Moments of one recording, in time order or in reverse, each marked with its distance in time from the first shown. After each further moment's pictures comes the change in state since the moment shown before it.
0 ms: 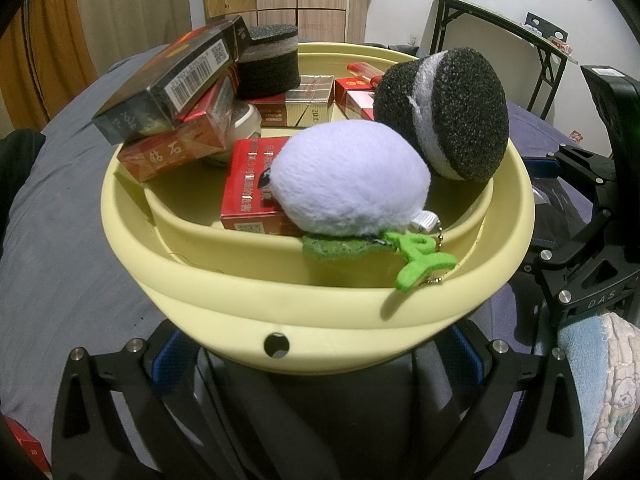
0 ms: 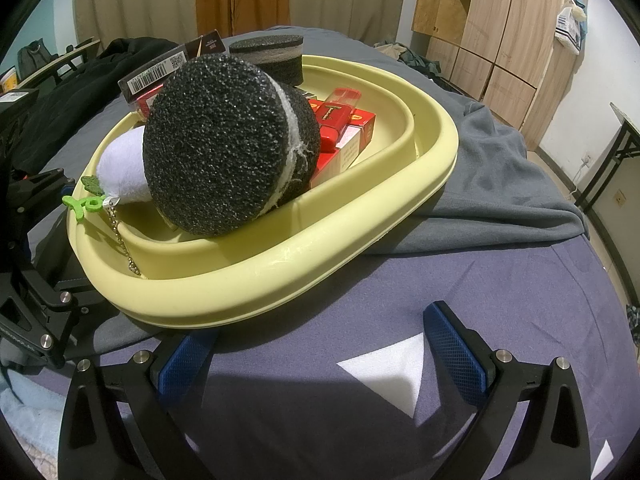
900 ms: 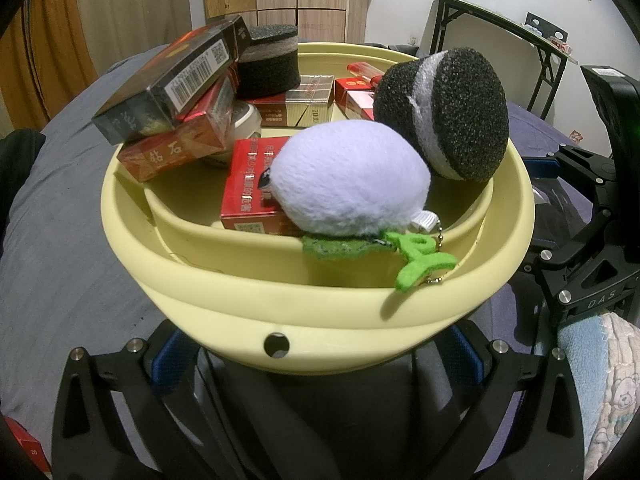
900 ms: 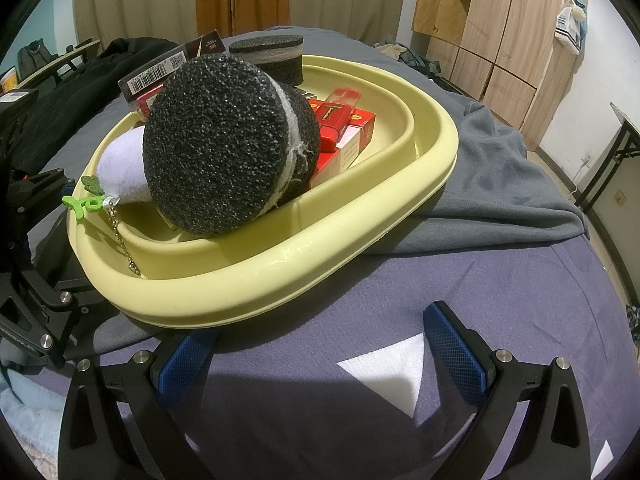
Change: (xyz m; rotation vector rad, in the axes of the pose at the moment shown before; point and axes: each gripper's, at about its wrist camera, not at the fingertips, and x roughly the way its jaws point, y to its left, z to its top) left arm 0.000 0.000 0.000 0.000 0.000 0.000; right arm 0.000 0.000 0.000 0.000 0.000 0.000
